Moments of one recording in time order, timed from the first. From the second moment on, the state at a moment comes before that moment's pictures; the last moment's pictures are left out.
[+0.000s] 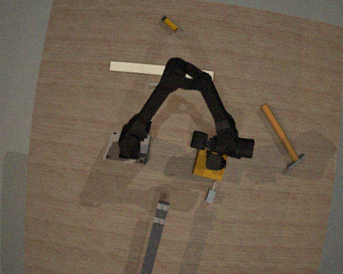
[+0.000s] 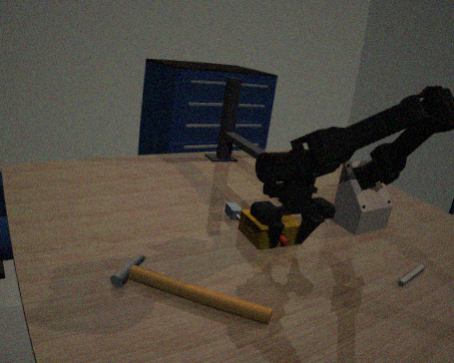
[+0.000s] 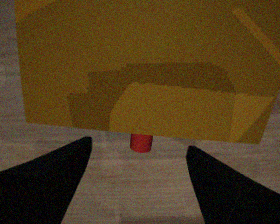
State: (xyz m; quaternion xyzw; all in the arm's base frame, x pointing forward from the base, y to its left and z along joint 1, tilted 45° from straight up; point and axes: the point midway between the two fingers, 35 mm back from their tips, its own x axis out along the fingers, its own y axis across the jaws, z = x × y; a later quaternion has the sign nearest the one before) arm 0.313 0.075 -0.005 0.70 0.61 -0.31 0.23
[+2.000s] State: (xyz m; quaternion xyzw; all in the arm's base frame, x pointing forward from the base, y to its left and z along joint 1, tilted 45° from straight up) arm 0.323 0.115 0.029 0.69 0.61 -0.31 0.23
